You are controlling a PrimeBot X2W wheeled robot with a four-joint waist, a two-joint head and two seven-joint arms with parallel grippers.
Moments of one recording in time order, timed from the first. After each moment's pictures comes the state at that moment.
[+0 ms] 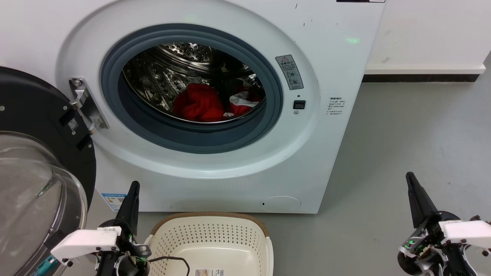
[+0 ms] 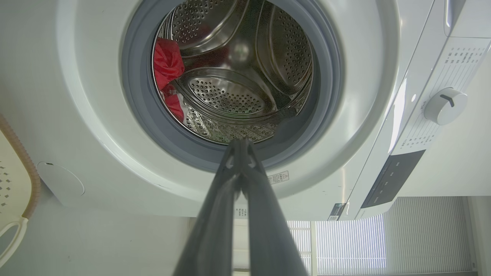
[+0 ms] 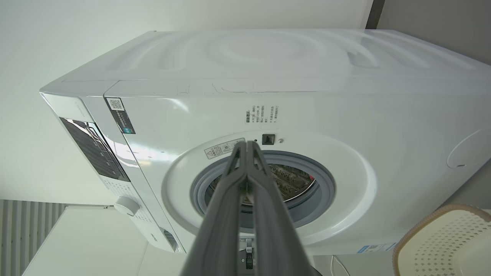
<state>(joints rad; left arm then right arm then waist) -0.11 0.05 0.11 0.25 -1.61 -0.13 0.11 -0.10 -0.05 -0.11 0.25 1.62 0.13 0.11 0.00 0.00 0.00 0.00</state>
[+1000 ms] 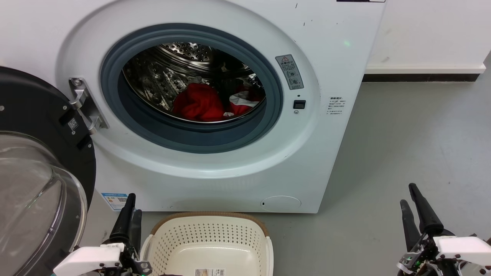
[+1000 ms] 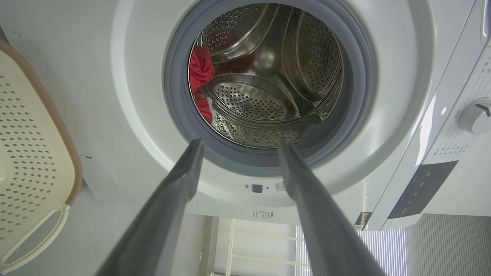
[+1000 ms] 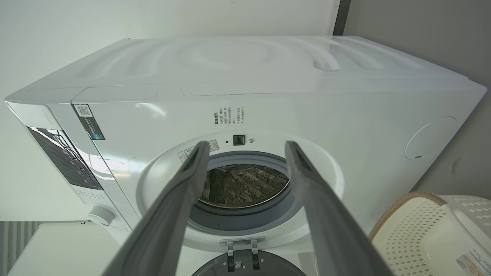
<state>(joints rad) -0.05 0.05 0.11 0.28 -1.59 -0.13 0.08 -0.05 -0.05 -0.10 0.28 1.60 0.13 0.08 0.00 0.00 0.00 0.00</state>
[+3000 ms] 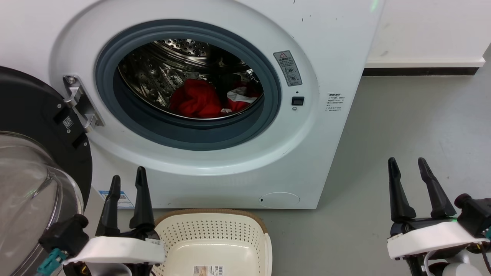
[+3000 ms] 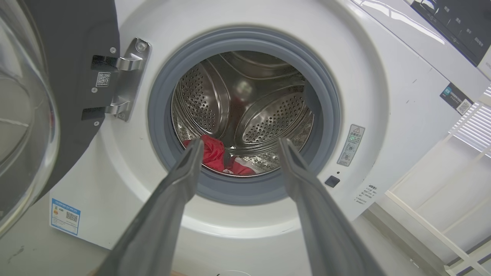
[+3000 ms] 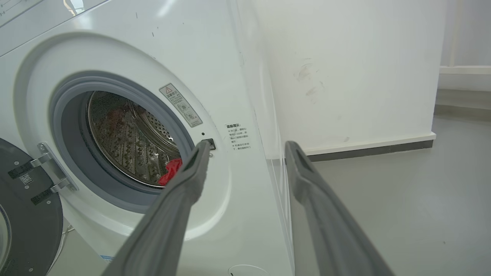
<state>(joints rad) 0.03 0.05 0.01 -0.10 -0.57 -0.02 -0.14 -0.02 -0.05 -0.02 -0.02 0.29 0.13 -0.14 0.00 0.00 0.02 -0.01</state>
